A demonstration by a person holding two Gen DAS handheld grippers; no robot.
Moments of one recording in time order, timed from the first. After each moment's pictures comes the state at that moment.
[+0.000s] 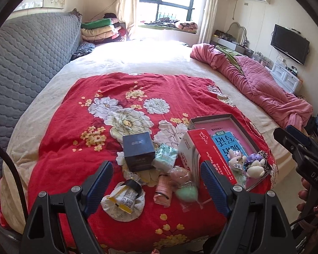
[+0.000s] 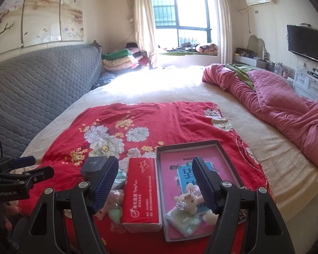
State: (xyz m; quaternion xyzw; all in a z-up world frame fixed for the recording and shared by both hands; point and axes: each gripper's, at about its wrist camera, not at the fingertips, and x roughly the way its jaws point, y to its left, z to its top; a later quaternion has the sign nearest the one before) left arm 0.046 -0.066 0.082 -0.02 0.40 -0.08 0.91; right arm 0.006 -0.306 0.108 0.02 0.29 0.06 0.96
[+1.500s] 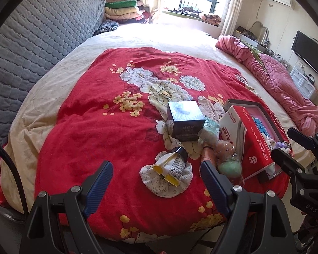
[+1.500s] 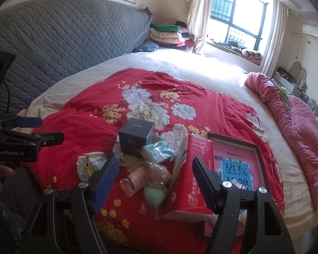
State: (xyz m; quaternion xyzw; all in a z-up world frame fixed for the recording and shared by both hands) left arm 0.029 0.019 0.013 -0.05 0.45 -0.04 0.89; right arm 0.003 -0.185 0.047 -0.12 0.35 0.16 0.91
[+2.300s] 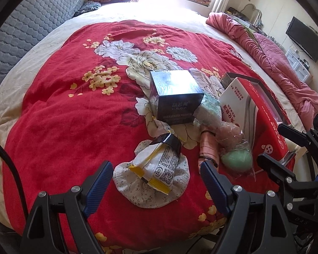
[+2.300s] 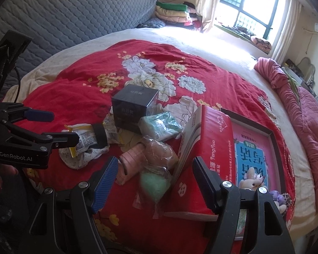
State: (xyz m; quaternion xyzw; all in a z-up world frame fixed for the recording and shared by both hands) left arm 0.080 -0.007 -0.054 -0.04 0.51 -0.09 0.85; right arm 0.041 -0.178 -0.019 -0.15 0.41 0.17 0.88
